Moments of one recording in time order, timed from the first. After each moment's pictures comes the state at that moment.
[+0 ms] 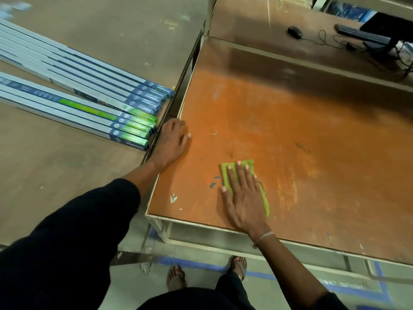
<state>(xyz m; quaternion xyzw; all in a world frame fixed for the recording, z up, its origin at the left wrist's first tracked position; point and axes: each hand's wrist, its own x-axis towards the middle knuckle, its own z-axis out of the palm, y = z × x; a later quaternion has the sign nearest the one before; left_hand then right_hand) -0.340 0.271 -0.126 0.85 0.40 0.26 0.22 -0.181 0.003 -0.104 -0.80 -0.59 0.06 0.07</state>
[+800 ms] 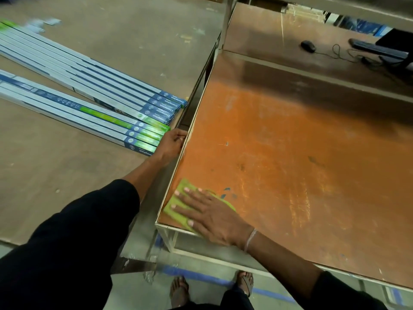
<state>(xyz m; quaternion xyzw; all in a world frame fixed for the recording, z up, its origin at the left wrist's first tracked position) -0.357 0.304 -0.117 0.64 0.47 0.29 0.53 -0.238 0.053 -0.095 -0.48 -0.87 0.12 0.02</state>
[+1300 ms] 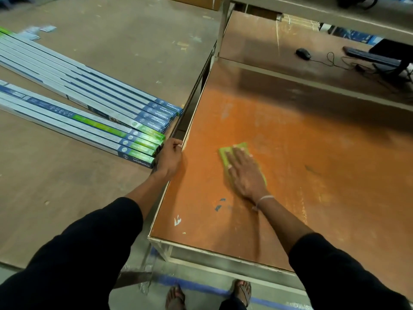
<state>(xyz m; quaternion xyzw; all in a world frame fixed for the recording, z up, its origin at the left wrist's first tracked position) -0.336 0.282 -0.116 0.63 0.55 0.33 0.44 -0.109 0.136 -0.104 -0.75 -0.66 0.05 0.06</state>
